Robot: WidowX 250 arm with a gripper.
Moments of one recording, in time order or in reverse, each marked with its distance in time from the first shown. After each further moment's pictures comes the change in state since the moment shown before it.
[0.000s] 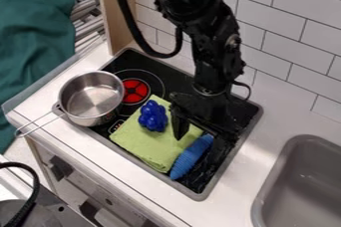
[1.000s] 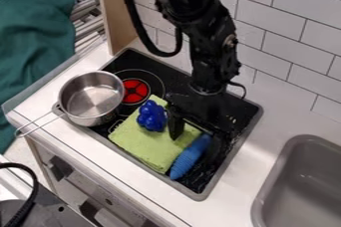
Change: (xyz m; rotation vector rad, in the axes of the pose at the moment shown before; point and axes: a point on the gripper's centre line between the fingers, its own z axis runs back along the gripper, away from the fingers) arm 0.000 -0.004 -0.004 0.022 0.029 0.001
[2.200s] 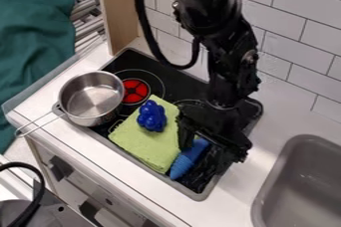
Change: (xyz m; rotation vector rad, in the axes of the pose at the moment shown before) arm -0.010 -0.027 -0.003 -0.004 0.018 -0.022
